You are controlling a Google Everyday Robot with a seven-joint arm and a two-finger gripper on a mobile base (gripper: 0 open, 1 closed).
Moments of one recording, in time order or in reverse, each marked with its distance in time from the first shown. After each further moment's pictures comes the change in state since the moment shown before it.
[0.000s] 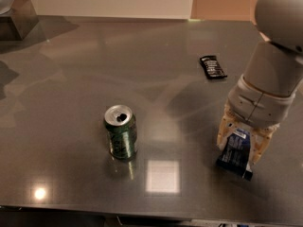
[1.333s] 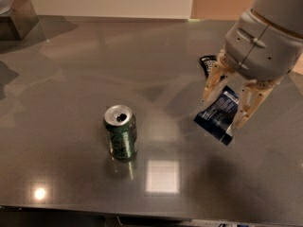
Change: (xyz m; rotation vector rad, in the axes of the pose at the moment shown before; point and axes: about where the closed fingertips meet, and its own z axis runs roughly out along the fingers) arm -0.035 -0.053 -0.099 0.196 0.014 0.187
